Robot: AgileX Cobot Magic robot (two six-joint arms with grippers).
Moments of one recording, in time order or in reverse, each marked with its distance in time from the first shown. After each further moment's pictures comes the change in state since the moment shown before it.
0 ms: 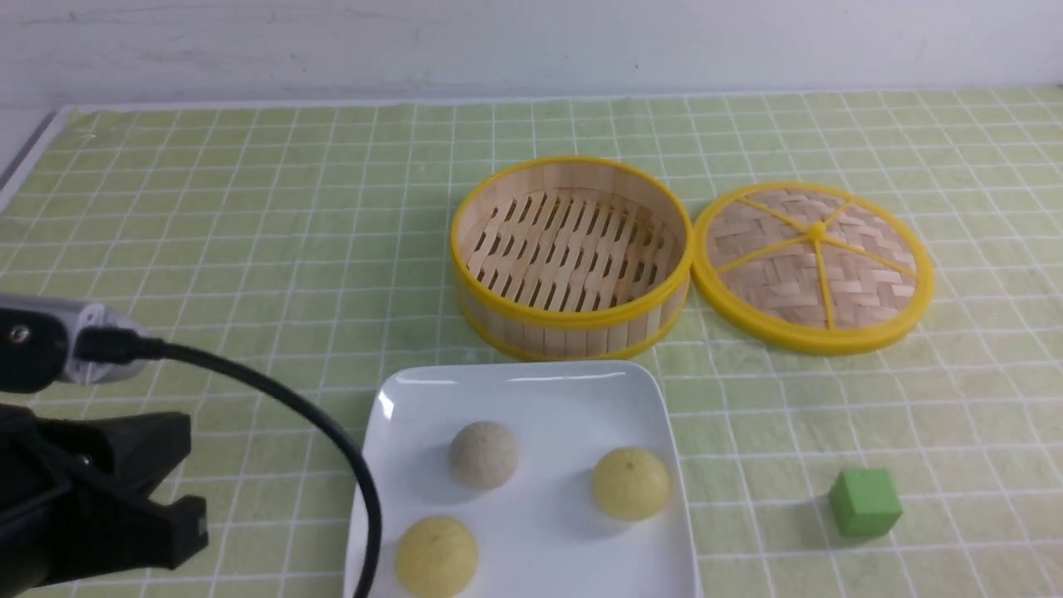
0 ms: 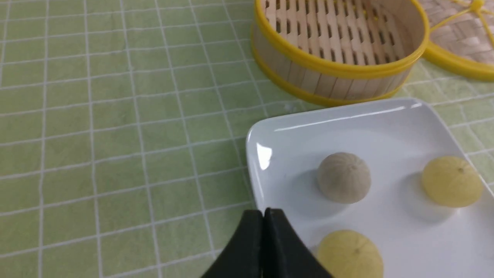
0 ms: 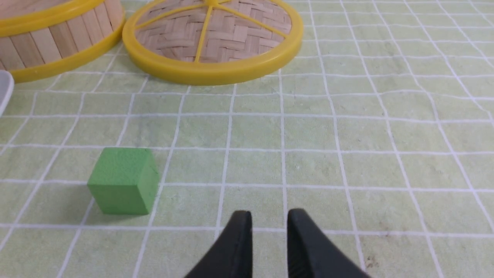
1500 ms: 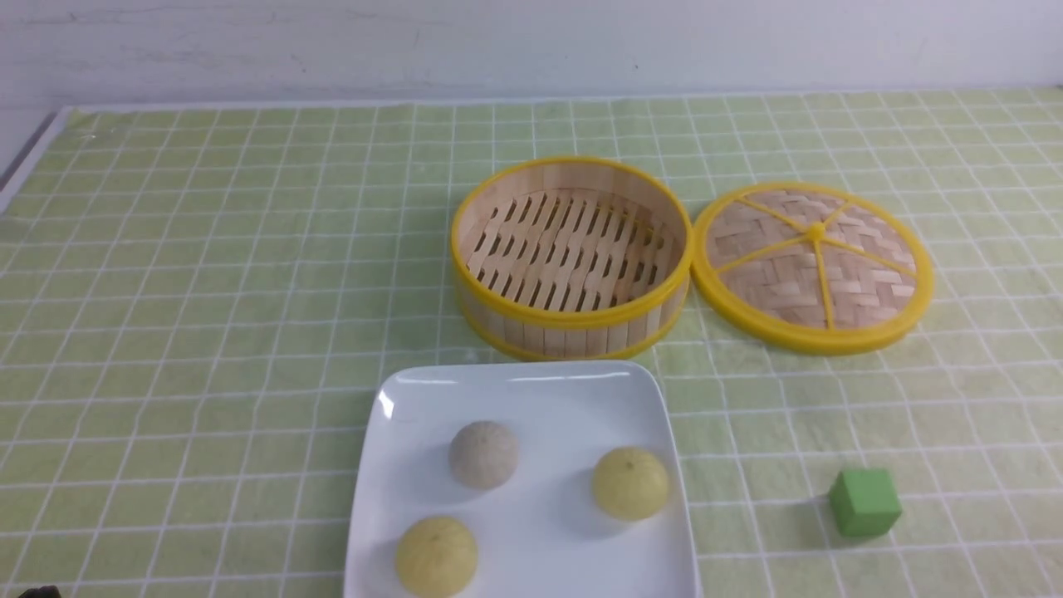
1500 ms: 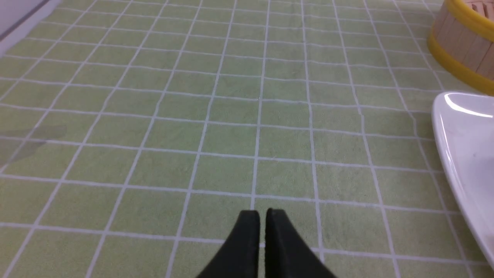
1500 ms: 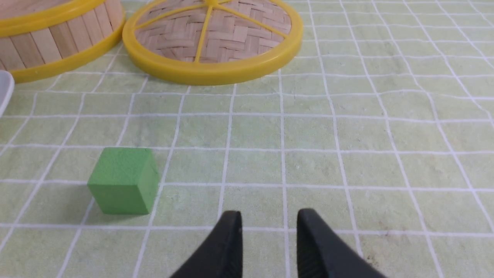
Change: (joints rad) right arm 0.000 0.000 0.000 0.000 0.001 0.000; left arm 0.536 -0.631 0.568 -0.202 -0.183 0.312
